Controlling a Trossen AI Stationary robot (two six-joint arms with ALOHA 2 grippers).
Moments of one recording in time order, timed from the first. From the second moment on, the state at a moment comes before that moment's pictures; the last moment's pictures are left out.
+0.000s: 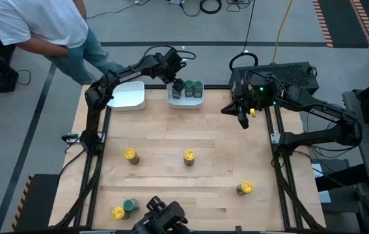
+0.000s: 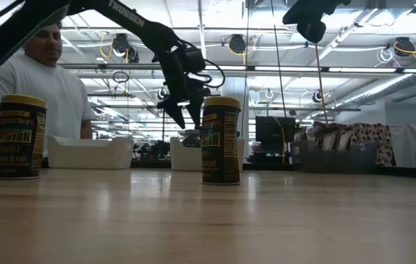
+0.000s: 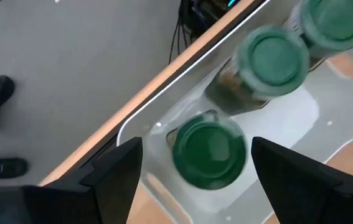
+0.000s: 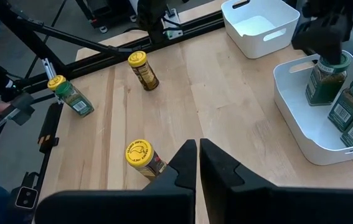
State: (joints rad) left arm 0.68 2.06 1.84 -0.86 -0.01 -0.13; right arm -0.39 1.07 1.17 -0.66 -0.37 0.12
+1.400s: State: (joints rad) left arm 0.63 2.11 1.84 -0.84 -0.09 -0.26; right arm -0.39 1.07 1.17 -0.68 -0.37 0.12
